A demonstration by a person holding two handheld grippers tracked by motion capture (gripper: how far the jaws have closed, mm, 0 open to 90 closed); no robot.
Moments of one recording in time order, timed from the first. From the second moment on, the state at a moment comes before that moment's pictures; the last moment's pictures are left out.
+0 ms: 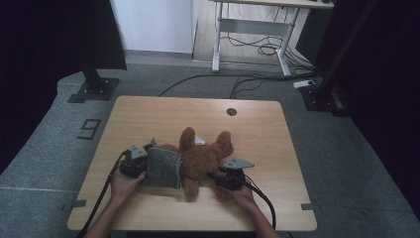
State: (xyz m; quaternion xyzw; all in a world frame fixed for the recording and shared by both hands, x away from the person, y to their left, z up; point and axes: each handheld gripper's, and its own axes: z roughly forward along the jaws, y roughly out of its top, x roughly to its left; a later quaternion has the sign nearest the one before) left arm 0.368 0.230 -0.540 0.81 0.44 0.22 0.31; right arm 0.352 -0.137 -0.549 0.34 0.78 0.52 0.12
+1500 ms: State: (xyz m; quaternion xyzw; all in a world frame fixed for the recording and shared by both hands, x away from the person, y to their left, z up) left arm 0.325 0.254 -0.527 0.82 0.41 0.26 0.30; right arm 0.353 -0.138 -0.549 0.35 0.78 0.51 0.12
